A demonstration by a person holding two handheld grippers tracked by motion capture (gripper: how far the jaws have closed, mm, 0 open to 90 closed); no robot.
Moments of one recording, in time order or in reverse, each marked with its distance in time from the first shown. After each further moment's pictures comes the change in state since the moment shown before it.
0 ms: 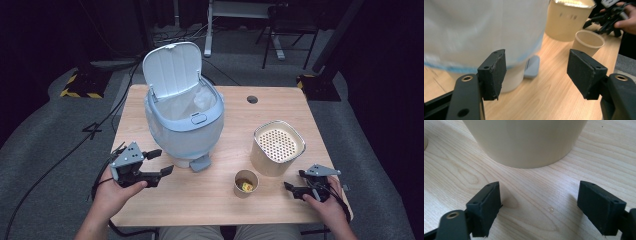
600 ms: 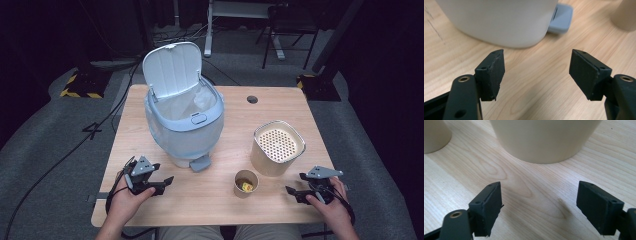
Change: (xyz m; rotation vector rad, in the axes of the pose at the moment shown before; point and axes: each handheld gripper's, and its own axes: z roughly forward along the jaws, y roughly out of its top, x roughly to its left) left arm 0.013 -0.062 0.044 0.196 0.134 -0.060; right arm 0.008 0.005 -0.017 0.042 0.043 -0.060
